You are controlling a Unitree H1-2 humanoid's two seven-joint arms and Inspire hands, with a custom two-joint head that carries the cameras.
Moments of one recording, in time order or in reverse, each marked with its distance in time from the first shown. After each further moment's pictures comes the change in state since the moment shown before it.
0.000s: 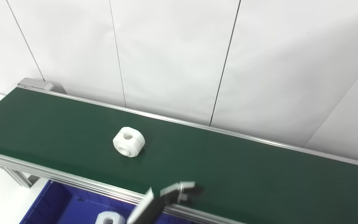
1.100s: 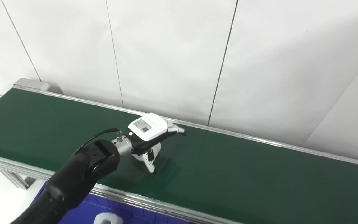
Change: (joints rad) left arm -0.598 0.345 -0.082 0.483 0.782 -0.022 -0.094; right arm -0.025 0.027 -0.001 0.041 -0.005 -0.013 0.000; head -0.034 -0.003
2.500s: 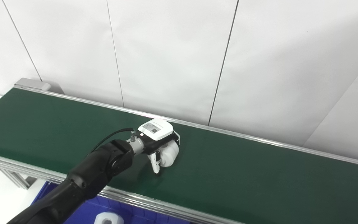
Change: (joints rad) left arm -0.096 -0.060 -0.137 0.238 -0.081 0.096 0.095; right arm 0.009 0.010 0.003 -0.019 -0.001 0.000 0.004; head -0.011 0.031
